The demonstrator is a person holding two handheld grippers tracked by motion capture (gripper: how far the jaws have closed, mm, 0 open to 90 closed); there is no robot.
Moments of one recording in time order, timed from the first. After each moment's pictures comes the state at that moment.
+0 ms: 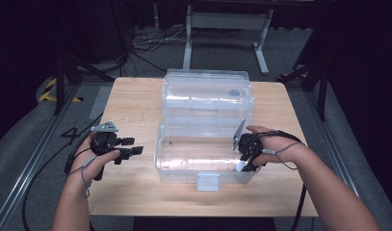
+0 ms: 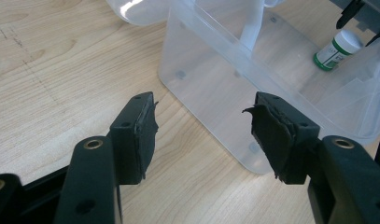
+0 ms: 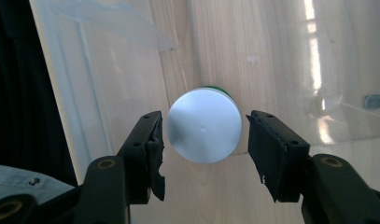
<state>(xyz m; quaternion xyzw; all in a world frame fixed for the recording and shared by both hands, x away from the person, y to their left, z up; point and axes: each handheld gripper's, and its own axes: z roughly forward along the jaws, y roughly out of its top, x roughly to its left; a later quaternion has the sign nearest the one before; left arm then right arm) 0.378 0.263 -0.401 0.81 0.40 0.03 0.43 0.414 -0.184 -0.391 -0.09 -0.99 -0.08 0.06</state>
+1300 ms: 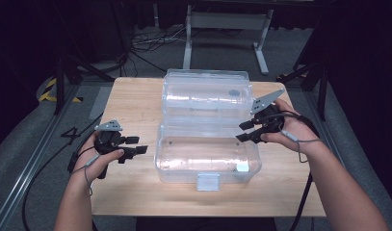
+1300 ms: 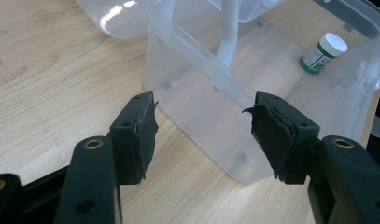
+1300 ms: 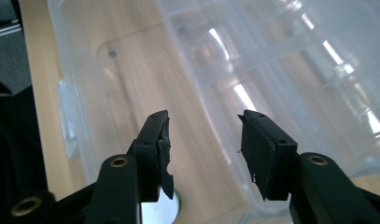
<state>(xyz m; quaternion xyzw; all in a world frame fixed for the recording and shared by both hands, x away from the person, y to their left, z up) 0.376 0.253 -0.395 0.81 0.38 0.03 0.44 0.425 -0.210 -0.307 -0.18 -0.92 -0.33 -0.06</state>
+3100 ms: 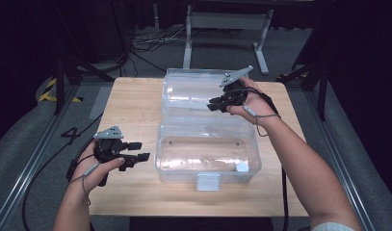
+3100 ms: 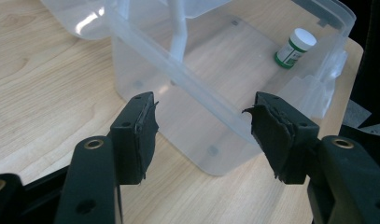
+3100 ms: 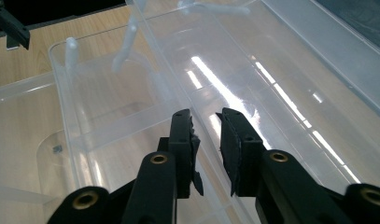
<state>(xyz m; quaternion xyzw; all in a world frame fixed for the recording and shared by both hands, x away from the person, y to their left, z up) 0.356 0.240 -0.387 0.82 0.35 0.02 0.45 0.497 -0.139 -0.309 -0.20 -0.89 -0.39 -0.10</state>
